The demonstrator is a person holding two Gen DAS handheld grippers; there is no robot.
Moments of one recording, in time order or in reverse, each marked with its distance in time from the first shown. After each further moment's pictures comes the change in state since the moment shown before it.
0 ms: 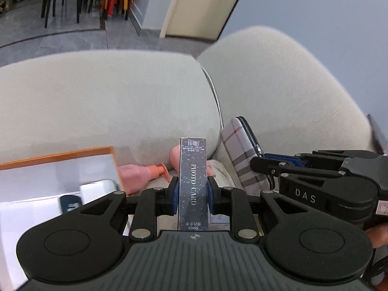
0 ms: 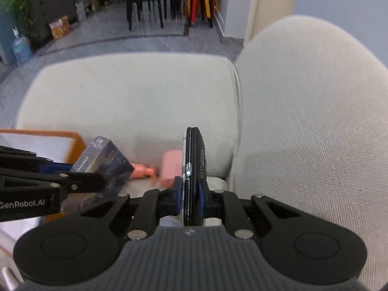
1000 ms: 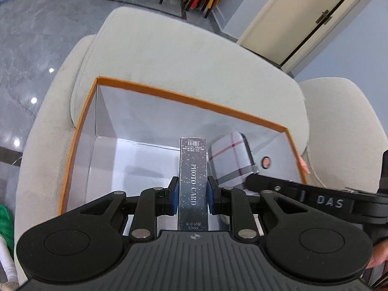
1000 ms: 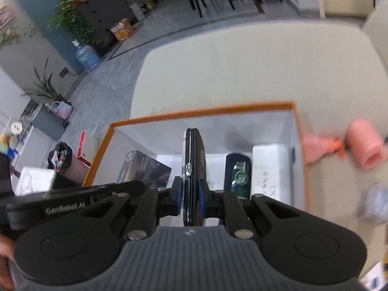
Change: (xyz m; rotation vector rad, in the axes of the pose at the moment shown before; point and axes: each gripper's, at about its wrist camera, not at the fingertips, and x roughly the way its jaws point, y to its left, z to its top) left arm -0.069 0.190 -0.053 -0.336 -0.013 0.119; right arm 0.049 0.192 -0.004 0.164 0.146 0.409
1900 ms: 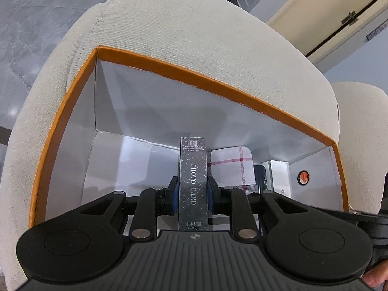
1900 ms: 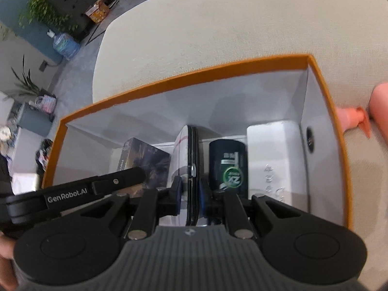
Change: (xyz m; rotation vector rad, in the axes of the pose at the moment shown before) left arm 0.057 0.037 0.009 -0.097 0.084 0.034; right arm 0.077 -0.025 0.018 0.112 0.147 -0.012
